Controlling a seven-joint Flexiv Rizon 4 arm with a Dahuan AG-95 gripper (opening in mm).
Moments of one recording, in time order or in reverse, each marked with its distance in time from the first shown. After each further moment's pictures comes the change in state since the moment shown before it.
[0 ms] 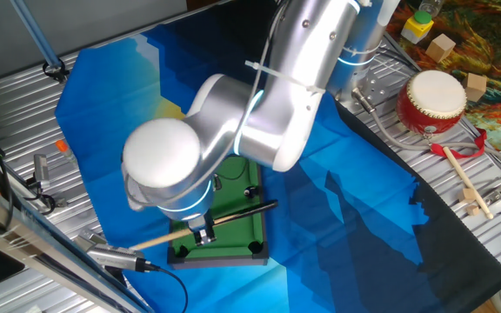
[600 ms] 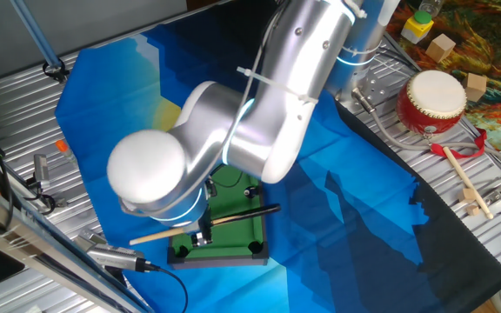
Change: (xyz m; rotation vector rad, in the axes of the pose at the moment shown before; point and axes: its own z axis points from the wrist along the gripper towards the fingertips) arm 0.003 -0.005 -0.002 0.040 0.060 0.029
